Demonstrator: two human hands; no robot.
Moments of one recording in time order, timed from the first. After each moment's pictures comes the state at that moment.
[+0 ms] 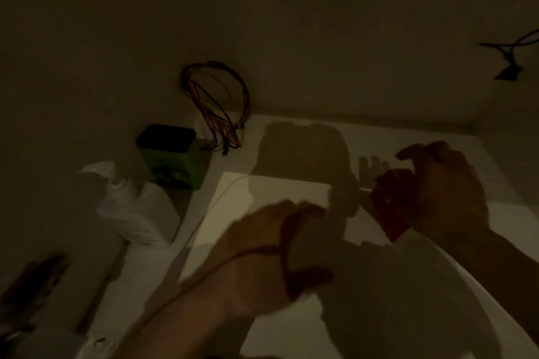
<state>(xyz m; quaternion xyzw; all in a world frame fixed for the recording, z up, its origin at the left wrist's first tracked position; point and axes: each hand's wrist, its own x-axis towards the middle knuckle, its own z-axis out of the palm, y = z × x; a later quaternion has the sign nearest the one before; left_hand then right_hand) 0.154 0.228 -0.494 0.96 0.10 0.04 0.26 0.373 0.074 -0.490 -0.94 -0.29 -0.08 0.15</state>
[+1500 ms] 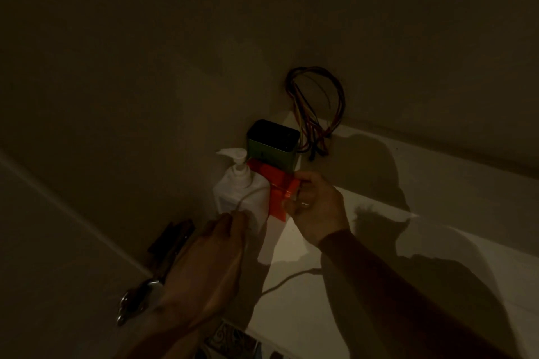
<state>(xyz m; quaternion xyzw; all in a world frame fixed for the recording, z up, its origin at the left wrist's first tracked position) 0.021 0.315 -0.531 0.93 0.35 -0.02 0.06 0.216 0.289 -0.569 -0.78 -0.38 0.23 0.45</state>
